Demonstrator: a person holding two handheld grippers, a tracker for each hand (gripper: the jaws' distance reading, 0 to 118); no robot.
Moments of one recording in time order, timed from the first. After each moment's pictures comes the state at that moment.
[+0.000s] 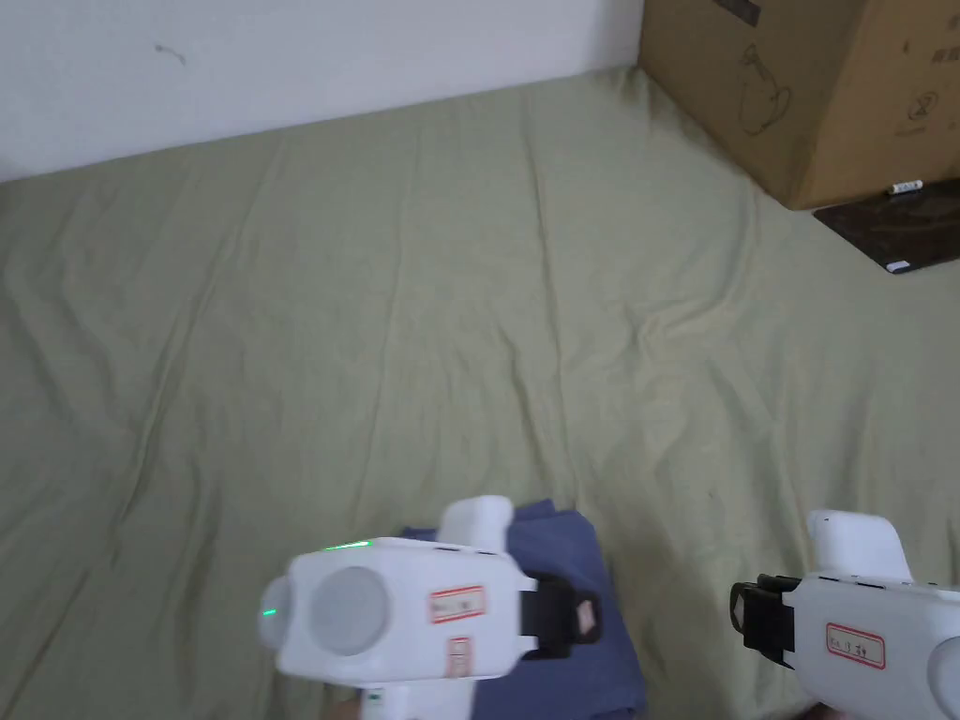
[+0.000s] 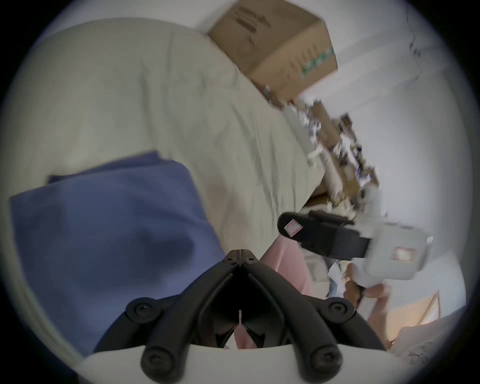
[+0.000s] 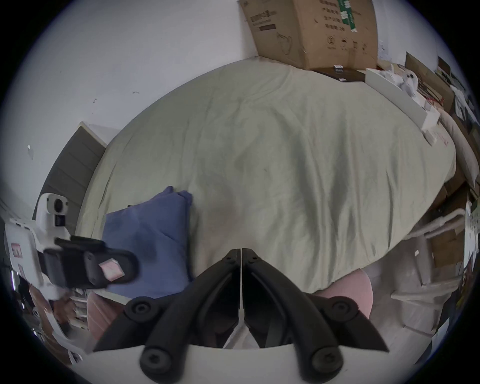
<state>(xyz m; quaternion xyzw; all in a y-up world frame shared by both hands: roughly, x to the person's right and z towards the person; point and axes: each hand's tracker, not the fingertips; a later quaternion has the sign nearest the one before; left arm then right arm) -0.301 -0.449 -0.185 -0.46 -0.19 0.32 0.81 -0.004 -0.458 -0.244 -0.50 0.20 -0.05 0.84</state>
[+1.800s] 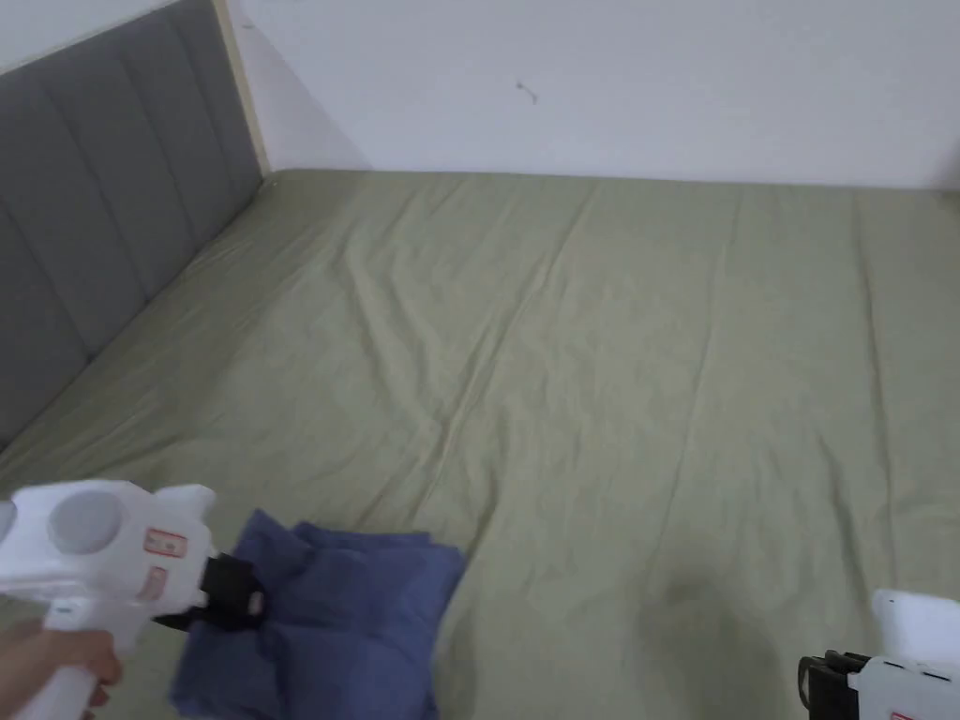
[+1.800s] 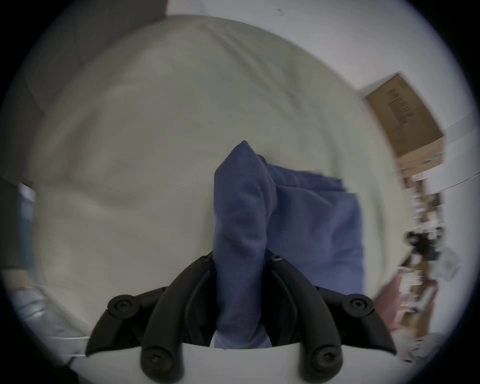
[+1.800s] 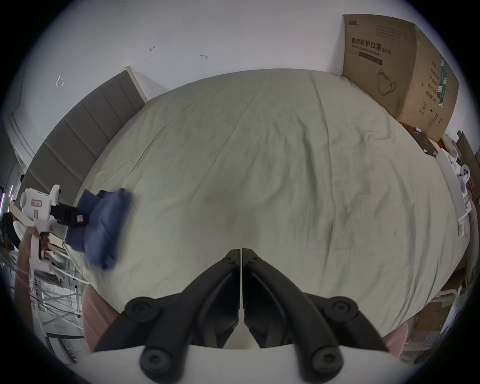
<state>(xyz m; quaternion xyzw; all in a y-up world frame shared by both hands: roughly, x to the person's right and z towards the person) -0.706 -0.458 -0.011 -0.56 0.20 0.23 0.77 -0.206 -0.454 -0.238 -0.47 0.31 0.07 0.82</state>
